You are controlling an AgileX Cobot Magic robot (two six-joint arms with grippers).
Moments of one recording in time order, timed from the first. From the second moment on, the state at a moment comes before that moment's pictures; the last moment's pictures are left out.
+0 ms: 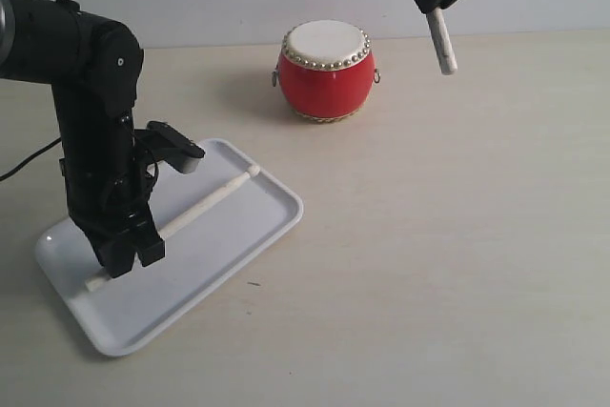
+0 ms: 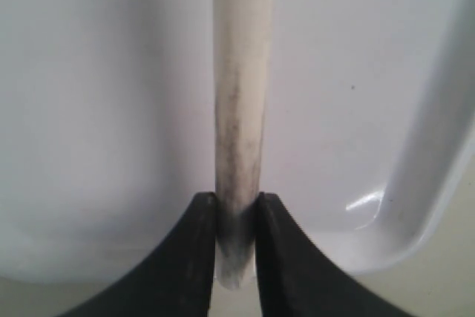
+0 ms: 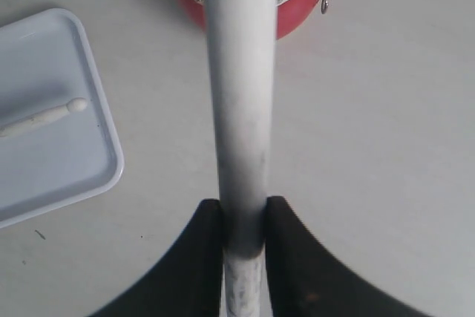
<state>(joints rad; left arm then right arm) -0.48 1.98 -1.22 0.02 1.12 0.37 0.33 1.82 -1.77 0.15 1.22 -0.15</state>
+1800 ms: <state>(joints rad) -0.48 1.89 -1.28 0.05 1.12 0.30 0.33 1.82 -1.77 0.17 1.22 -0.15</state>
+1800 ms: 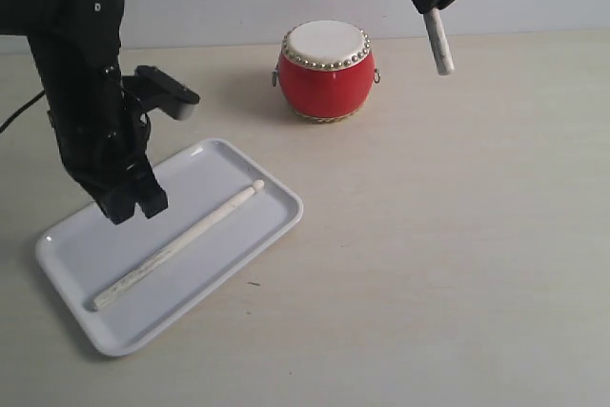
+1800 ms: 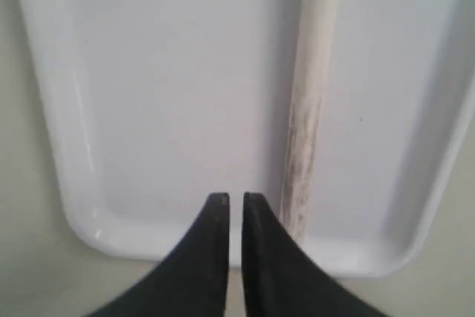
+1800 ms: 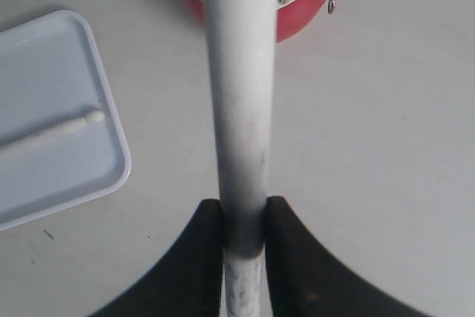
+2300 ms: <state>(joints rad) -0.47 1.71 -1.10 0.06 0.49 0.08 0.33 1.84 -1.72 0.18 1.23 -0.15</state>
